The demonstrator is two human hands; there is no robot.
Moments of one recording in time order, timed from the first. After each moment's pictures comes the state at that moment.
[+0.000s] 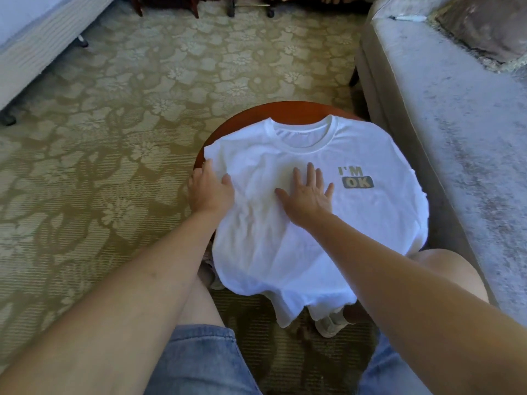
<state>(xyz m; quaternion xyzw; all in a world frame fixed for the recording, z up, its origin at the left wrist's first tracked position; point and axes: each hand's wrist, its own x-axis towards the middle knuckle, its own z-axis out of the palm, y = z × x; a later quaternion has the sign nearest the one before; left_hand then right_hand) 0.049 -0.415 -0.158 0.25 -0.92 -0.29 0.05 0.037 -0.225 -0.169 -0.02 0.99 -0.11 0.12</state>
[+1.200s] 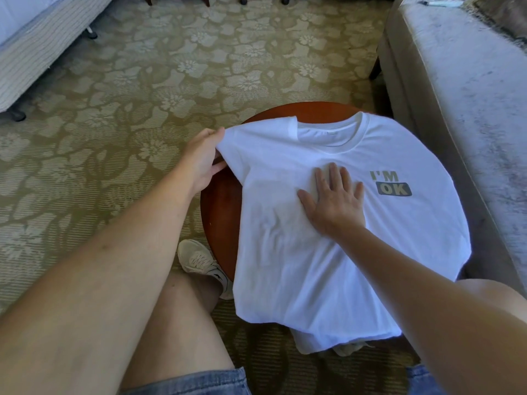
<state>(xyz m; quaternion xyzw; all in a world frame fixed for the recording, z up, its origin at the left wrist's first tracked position) -0.038 -0.468 -0.125 0.23 -0.63 -0.74 -0.03 -0.005 -0.215 -0.192 -0.04 1.00 -0.06 0.06</state>
